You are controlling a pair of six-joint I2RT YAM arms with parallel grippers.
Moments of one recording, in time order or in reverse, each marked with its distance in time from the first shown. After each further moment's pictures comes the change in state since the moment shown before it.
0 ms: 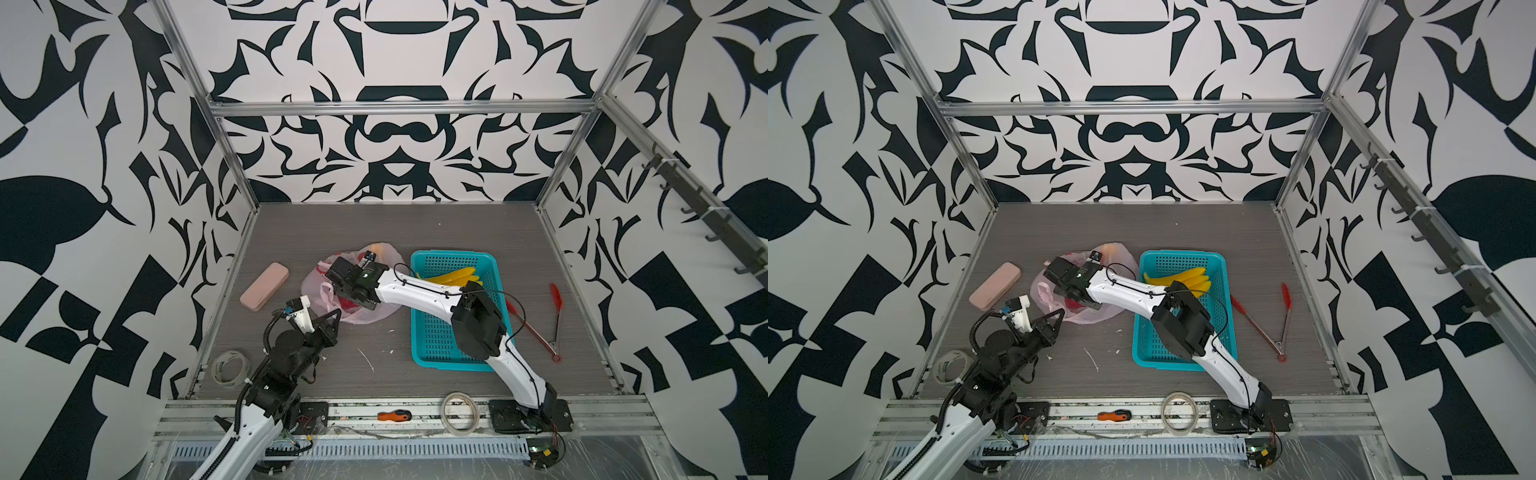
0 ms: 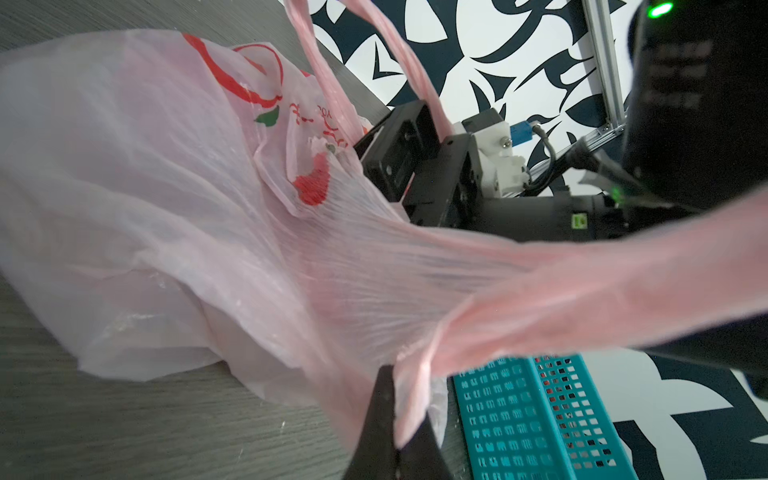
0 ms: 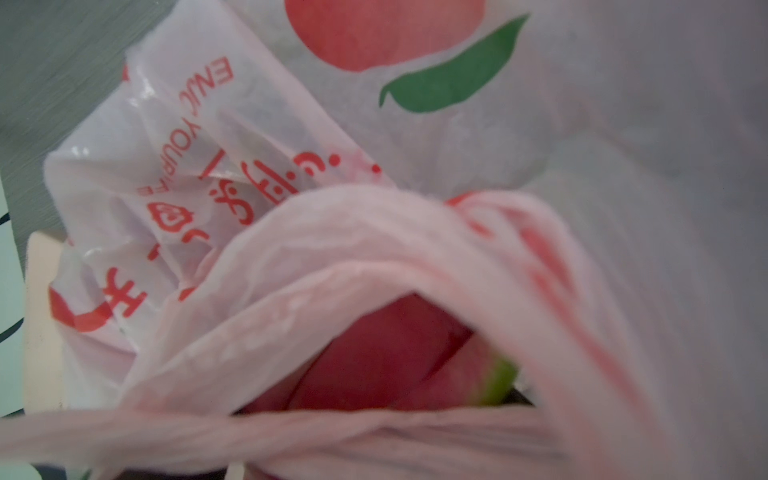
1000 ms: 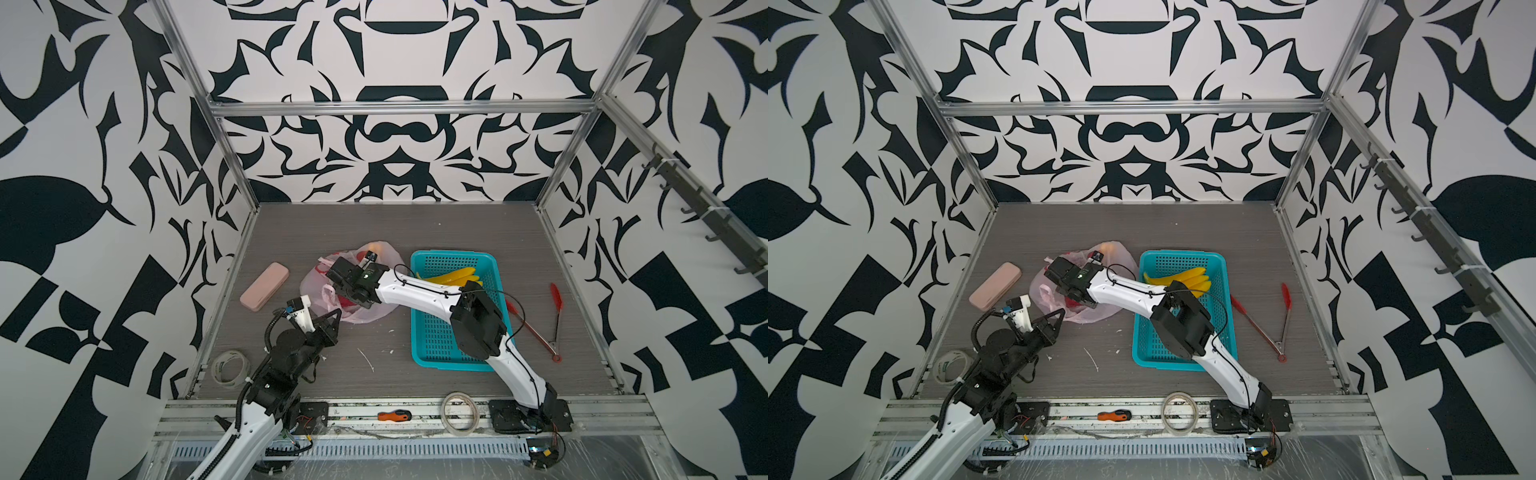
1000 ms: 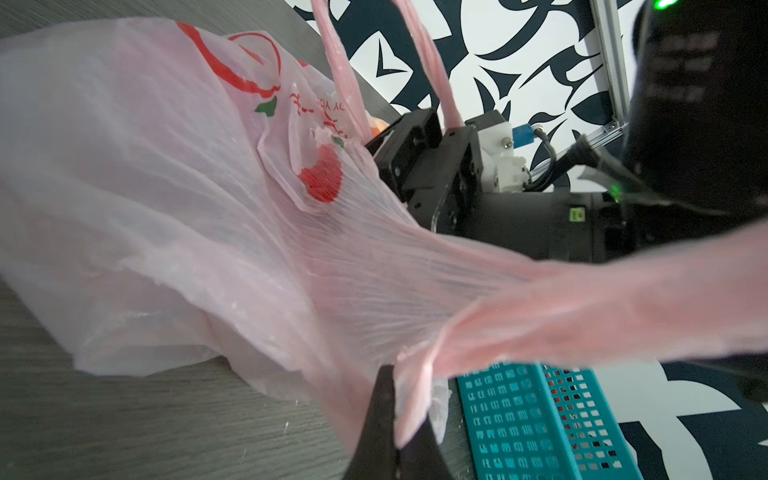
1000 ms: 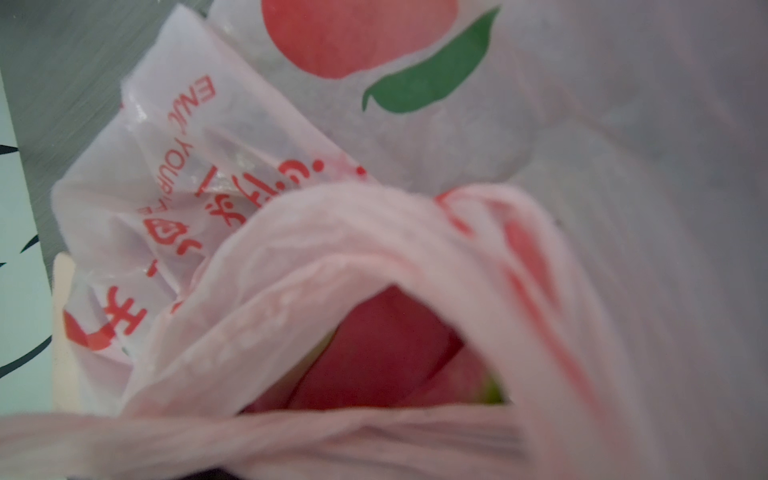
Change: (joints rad) left arm 0.000 0.039 0.000 0.024 -0.005 0.004; right arm -0.005 -0.006 -0.042 0.071 0.000 0.037
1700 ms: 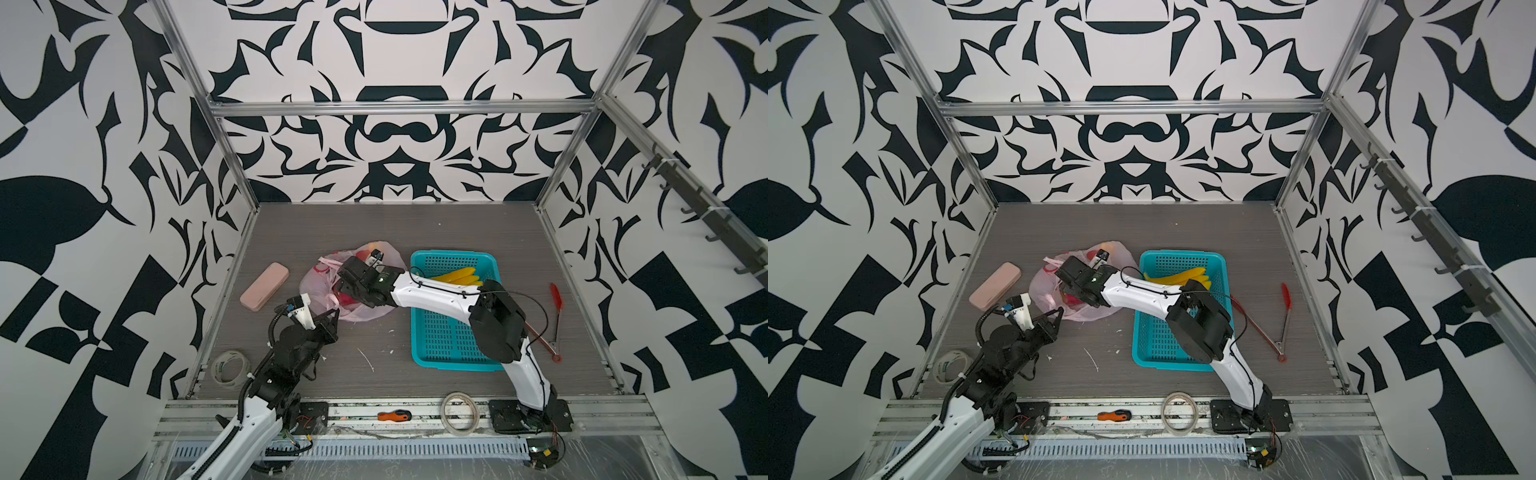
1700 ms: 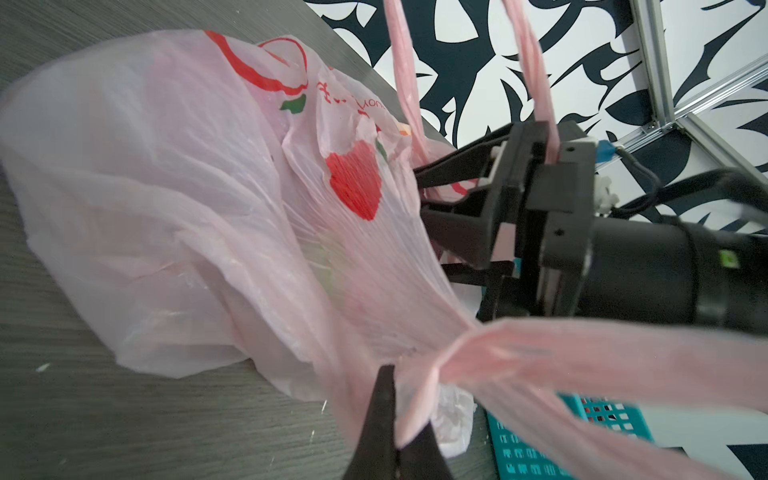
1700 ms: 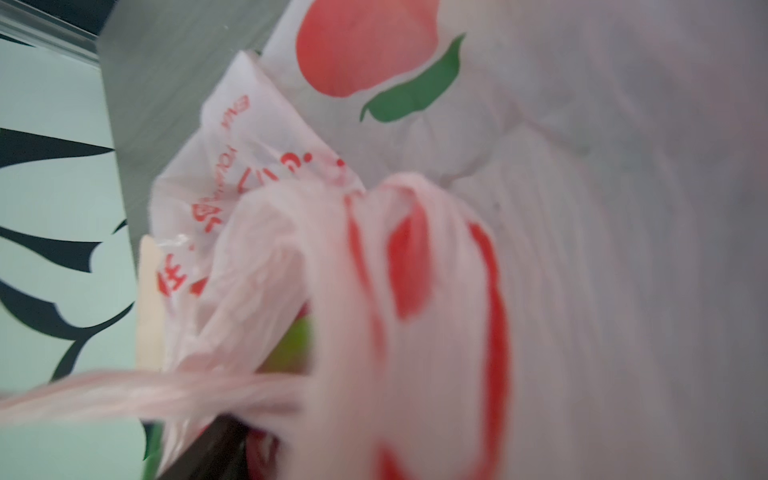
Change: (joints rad) left arm 0.000 0.100 0.023 0.032 -0.061 0.023; right arm -0.011 -0.185 -0.256 0.222 -0.044 -0.037
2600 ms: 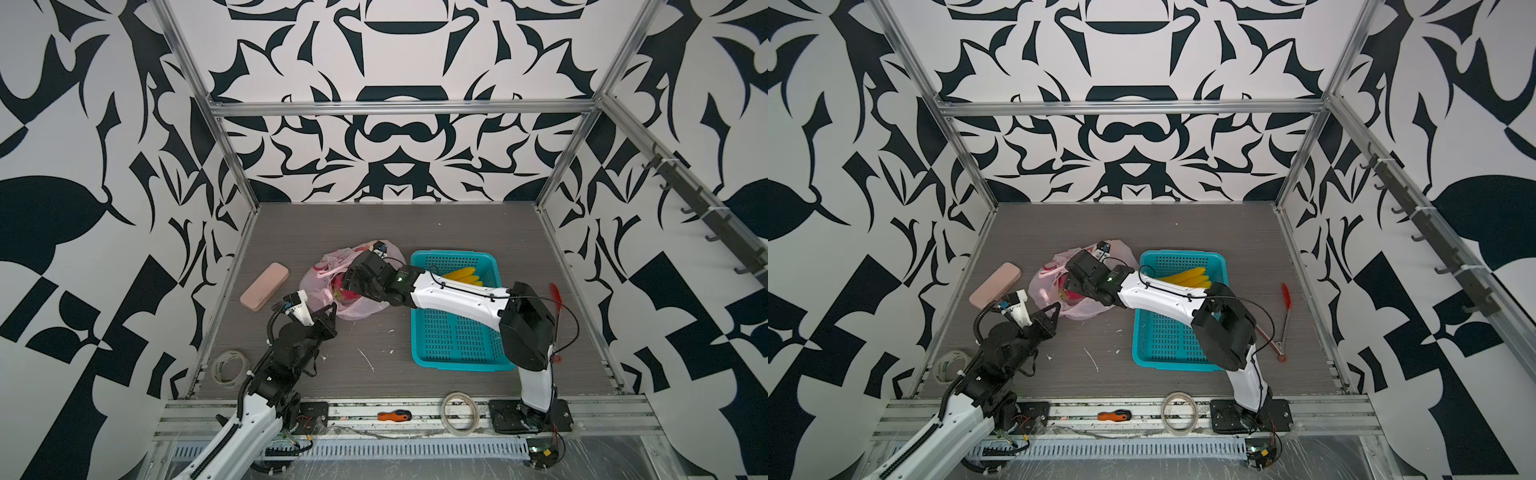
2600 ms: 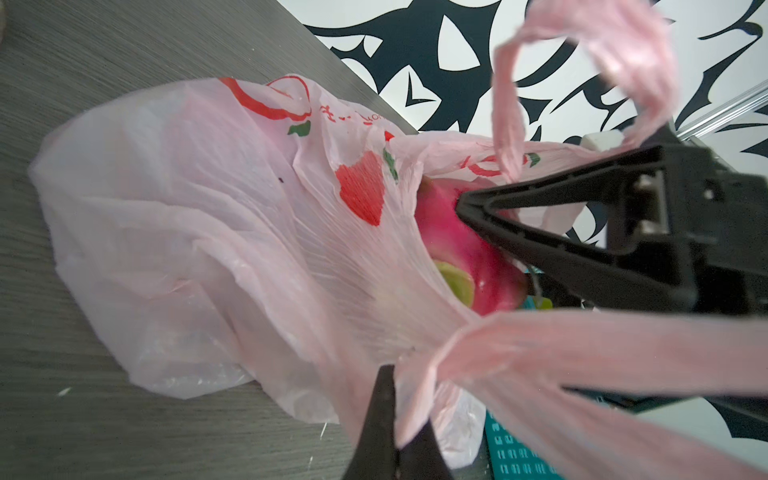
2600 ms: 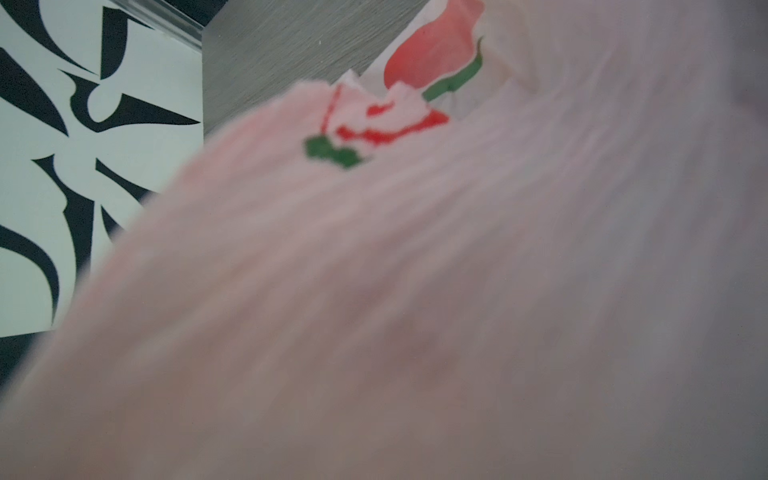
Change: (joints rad) left arm 0.000 0.028 0.032 0.008 -0.054 0.000; right arm -0.019 -0.175 -0.156 0.118 -0.077 -0.164
